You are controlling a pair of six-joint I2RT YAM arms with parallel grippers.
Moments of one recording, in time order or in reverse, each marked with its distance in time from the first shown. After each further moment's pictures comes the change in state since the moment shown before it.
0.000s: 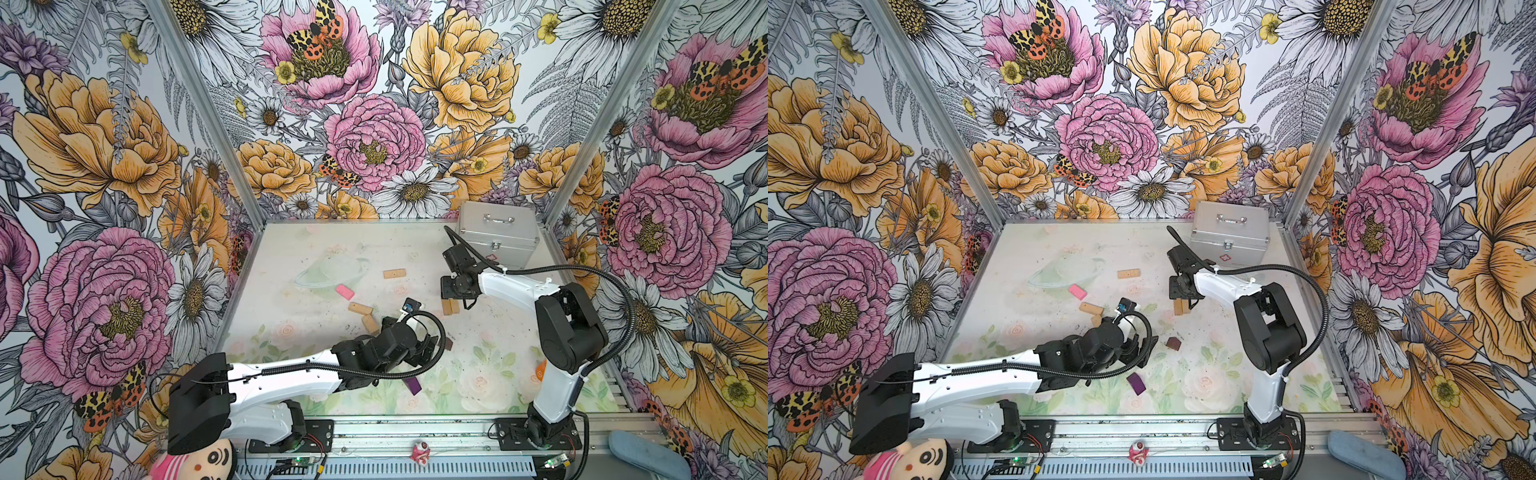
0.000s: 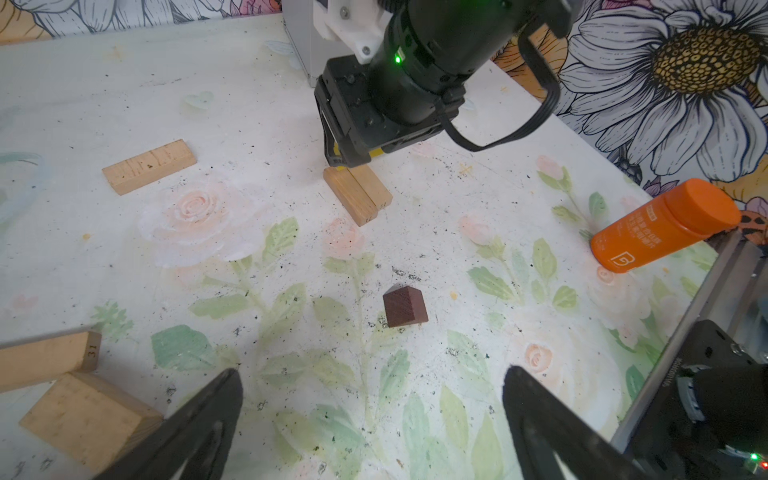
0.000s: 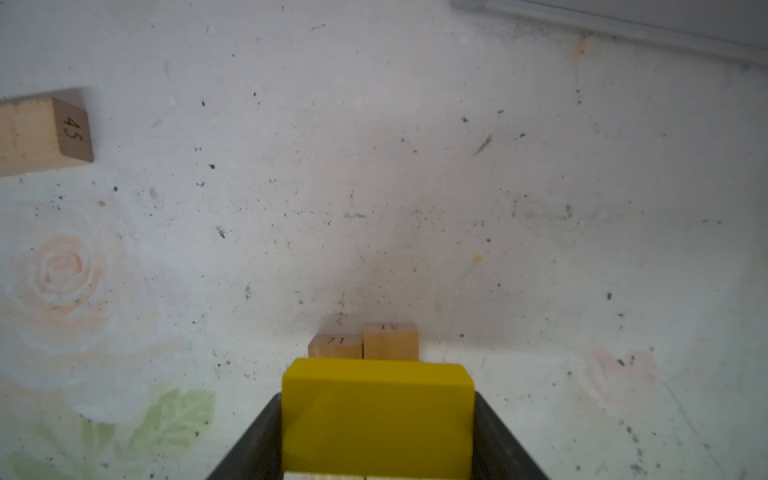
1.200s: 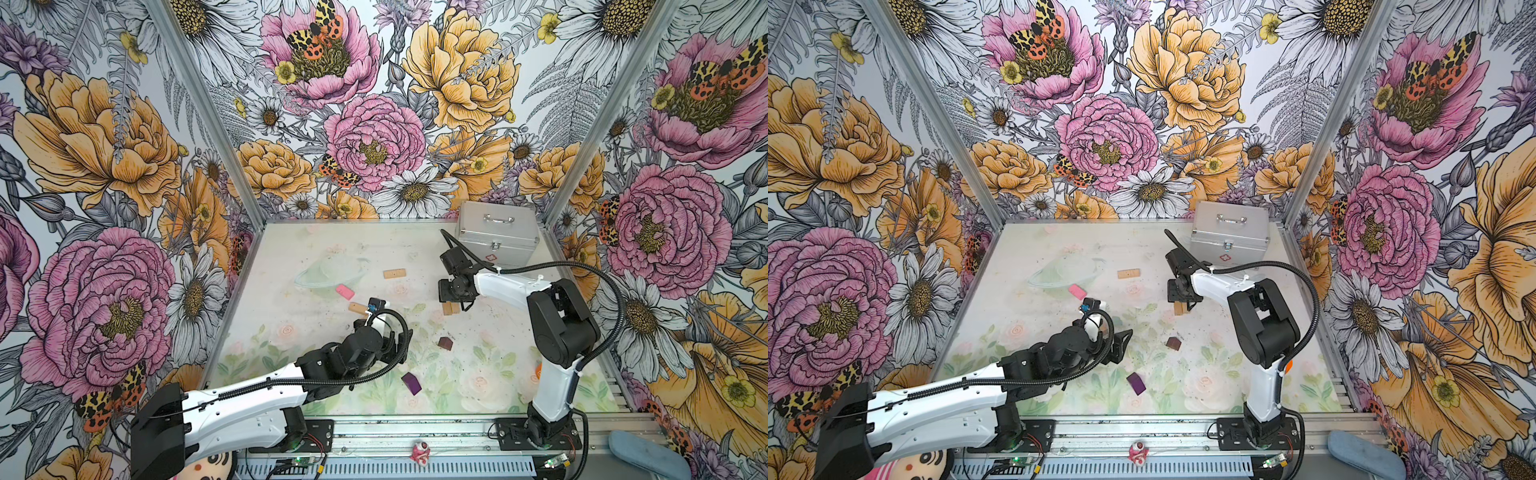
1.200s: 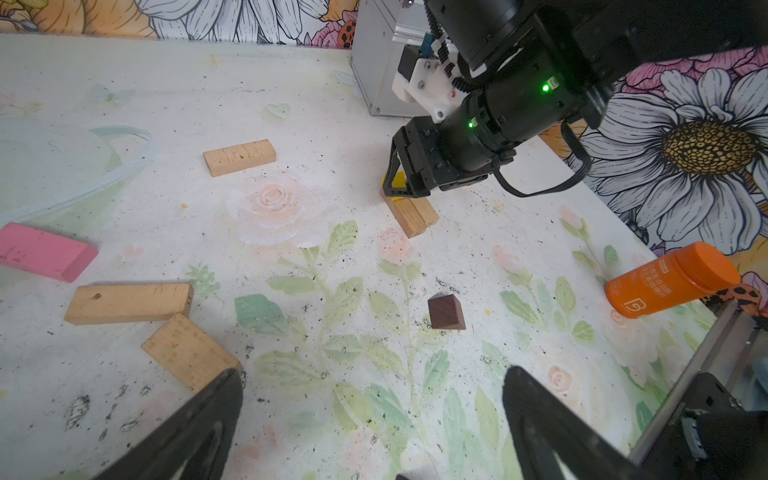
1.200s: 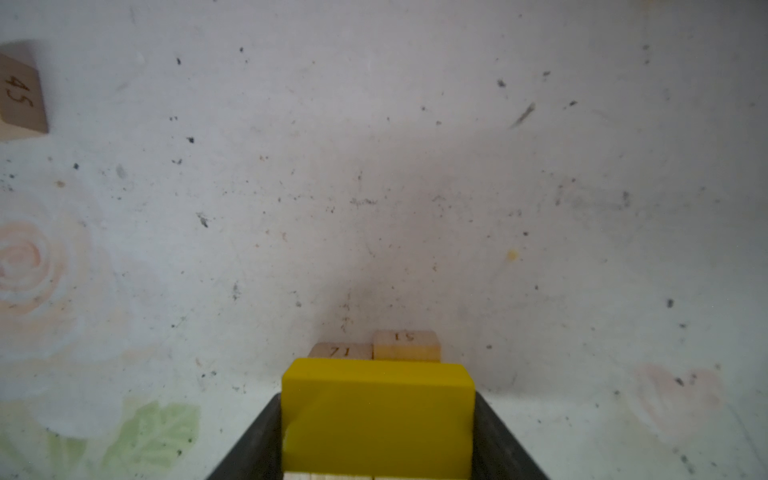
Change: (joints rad) left arm 0.081 -0.260 -0.173 -0.005 -0.023 -0.064; right arm 0.003 0.047 0.000 0.016 -0.023 -0.001
